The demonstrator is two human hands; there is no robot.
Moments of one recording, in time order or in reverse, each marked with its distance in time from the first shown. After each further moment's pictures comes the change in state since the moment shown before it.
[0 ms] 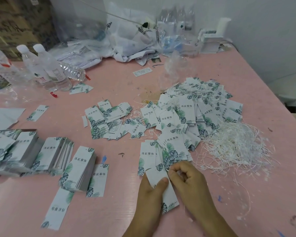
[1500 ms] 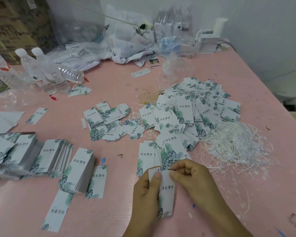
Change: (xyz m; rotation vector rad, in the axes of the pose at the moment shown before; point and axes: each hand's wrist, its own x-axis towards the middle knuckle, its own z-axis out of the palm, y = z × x) left_hand -0.015 0.026 0.005 0.037 0.089 0.006; right_hand 0.008 -0.009 -0.024 0.284 -0.178 0.229
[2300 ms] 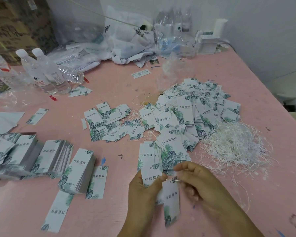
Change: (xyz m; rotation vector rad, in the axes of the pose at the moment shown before) left_hand 0.009 0.006 -0.004 -0.093 0.019 0.009; right_hand 0.004 0.009 -0.018 0.306 -0.192 0.192
